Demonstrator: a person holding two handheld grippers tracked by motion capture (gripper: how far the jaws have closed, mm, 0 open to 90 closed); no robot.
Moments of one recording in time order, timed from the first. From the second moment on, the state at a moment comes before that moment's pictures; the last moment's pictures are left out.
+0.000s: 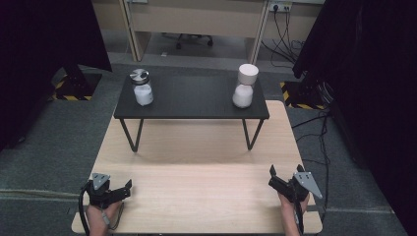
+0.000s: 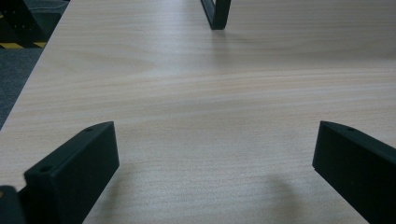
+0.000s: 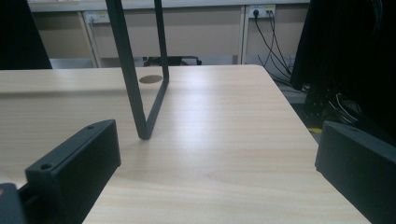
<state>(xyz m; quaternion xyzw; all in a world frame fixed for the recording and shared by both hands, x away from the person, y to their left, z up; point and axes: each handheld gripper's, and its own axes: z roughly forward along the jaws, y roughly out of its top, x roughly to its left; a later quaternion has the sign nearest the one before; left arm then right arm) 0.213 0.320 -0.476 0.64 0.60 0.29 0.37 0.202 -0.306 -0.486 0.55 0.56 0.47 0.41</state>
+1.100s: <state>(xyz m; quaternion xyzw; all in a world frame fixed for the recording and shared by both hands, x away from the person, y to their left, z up) 0.214 0.316 -0.475 0.65 0.60 0.29 0.37 0.178 -0.308 -0.530 0.55 0.54 0.47 0.43</state>
